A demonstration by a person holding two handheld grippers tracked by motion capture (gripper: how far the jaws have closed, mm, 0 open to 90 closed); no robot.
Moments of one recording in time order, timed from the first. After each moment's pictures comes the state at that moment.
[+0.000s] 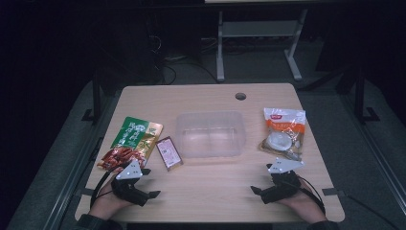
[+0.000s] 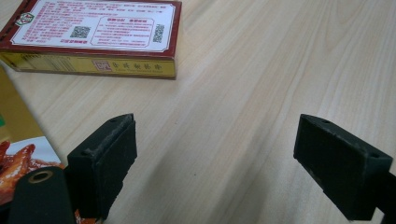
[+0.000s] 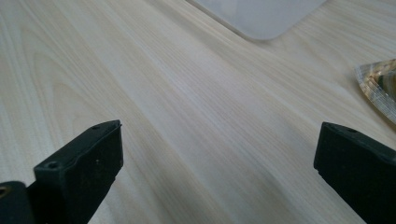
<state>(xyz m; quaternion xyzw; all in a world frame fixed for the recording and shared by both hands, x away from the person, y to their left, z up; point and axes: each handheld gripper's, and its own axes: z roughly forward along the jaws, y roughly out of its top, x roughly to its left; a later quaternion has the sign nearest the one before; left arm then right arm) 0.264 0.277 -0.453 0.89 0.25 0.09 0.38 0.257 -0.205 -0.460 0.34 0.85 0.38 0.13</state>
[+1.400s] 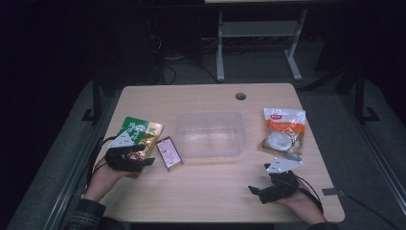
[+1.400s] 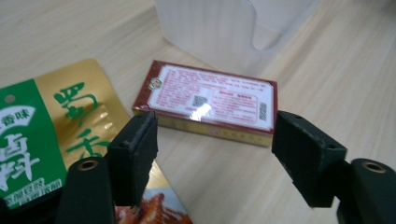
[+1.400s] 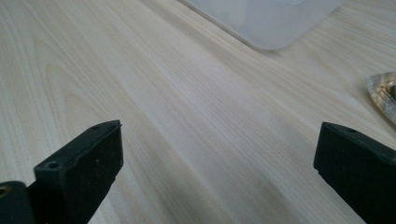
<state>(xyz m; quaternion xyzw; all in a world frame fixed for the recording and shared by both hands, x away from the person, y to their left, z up) 0.327 0.295 -0.413 0.85 0.31 0.12 0.41 0.257 -0.201 -0.459 0.34 0.85 0.39 0.13</state>
